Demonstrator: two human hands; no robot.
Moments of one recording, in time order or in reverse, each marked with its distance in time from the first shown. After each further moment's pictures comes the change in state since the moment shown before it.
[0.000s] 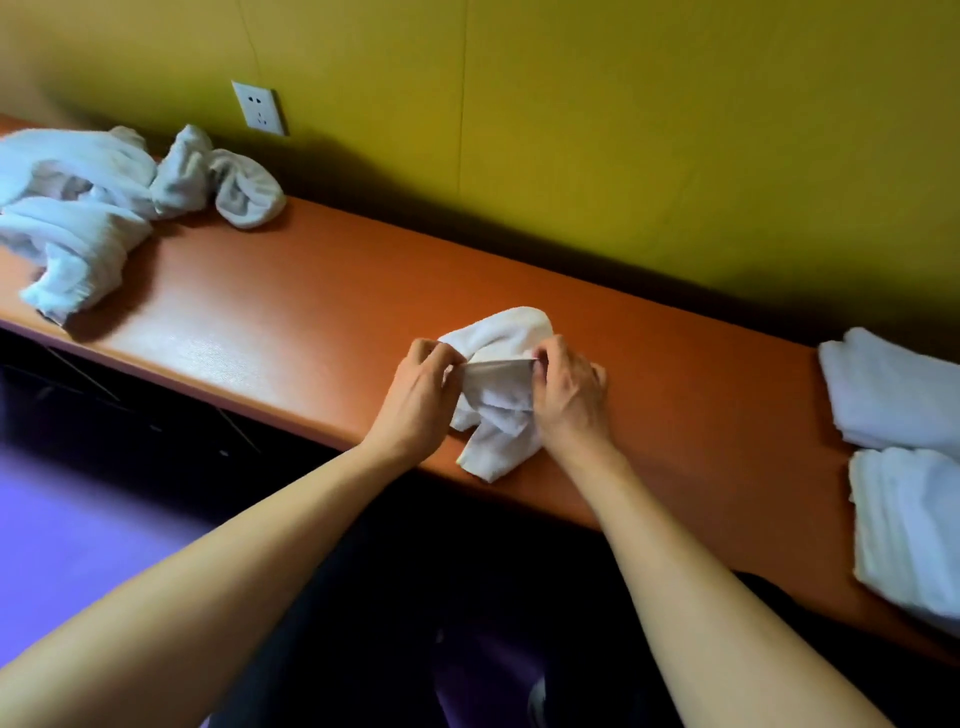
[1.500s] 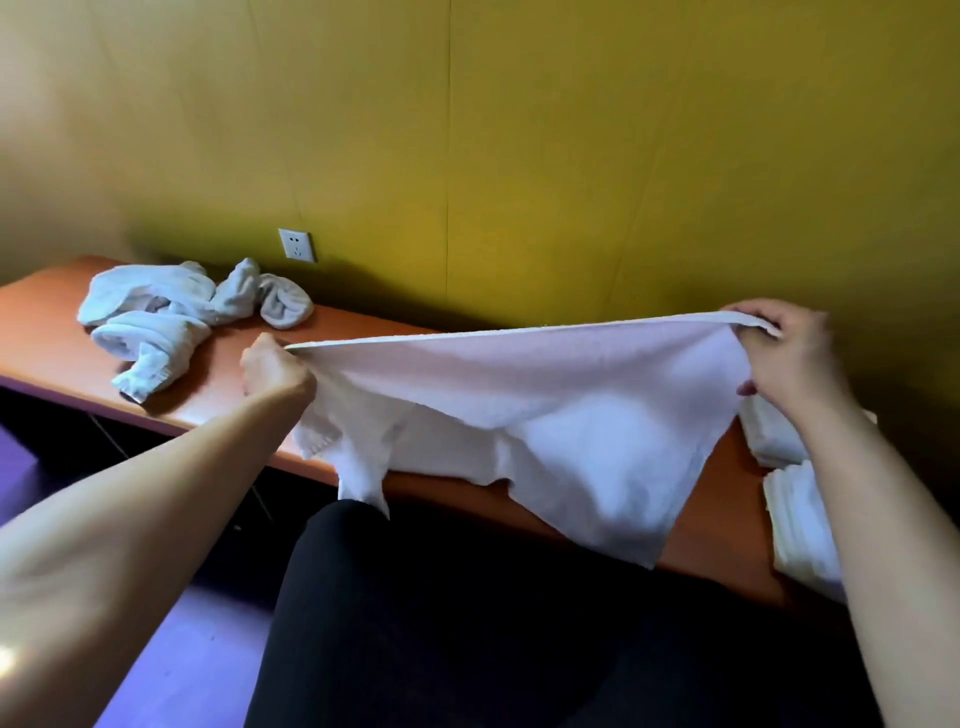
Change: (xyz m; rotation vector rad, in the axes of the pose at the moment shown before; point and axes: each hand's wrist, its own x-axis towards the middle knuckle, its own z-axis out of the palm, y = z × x) left_hand 0.008 -0.001 -0.178 0.174 0.413 -0.552; right_hand -0.026 0.061 -0.295 0.369 0.288 0.278
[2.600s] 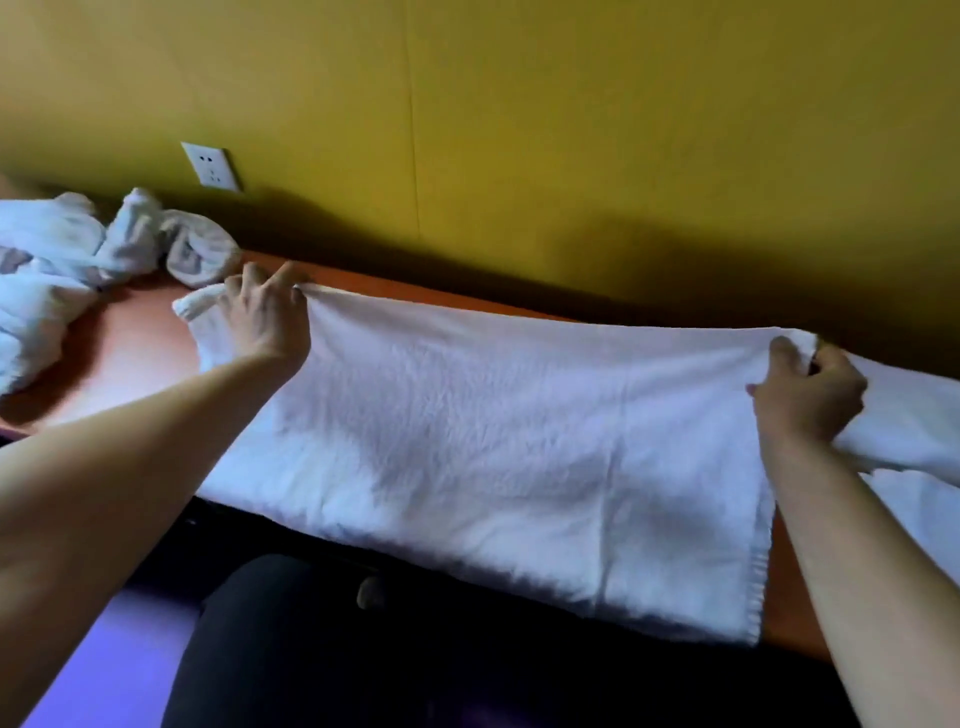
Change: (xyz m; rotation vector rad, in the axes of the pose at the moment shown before) left_hand 0.102 0.022 0.153 0.278 0.101 0.366; right_hand 0.071 0.176 0.140 -0.015 0.473 0.393
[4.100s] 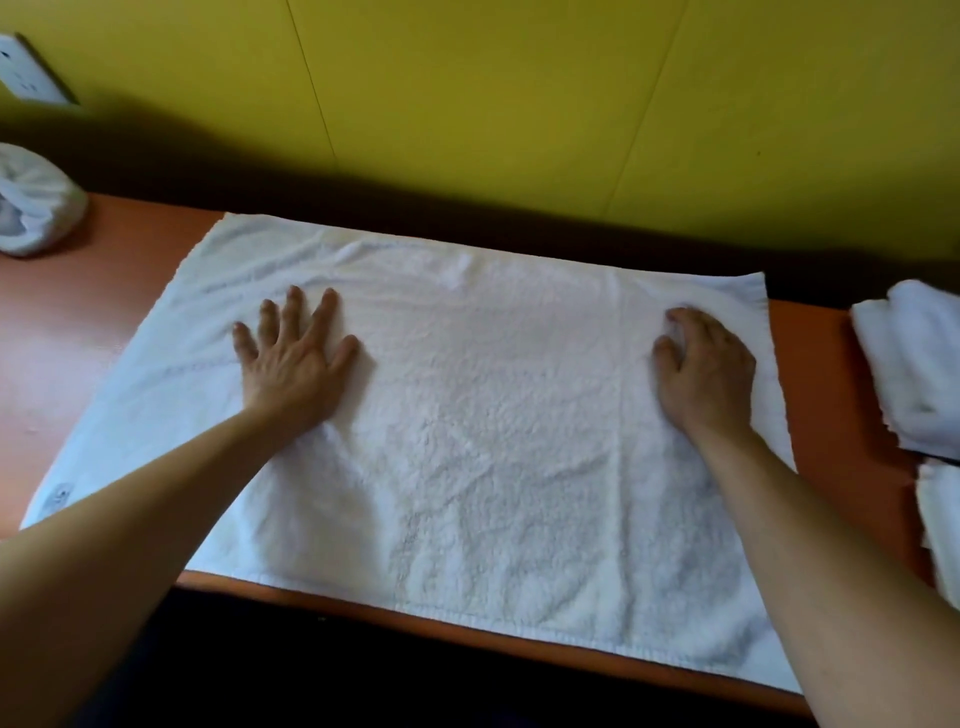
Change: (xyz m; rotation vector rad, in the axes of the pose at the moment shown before) left_hand -0.051 0.039 0.169 0.225 -0.553 0.179; right_hand 0.022 0.112 0.122 -0.583 -0.494 -0.479
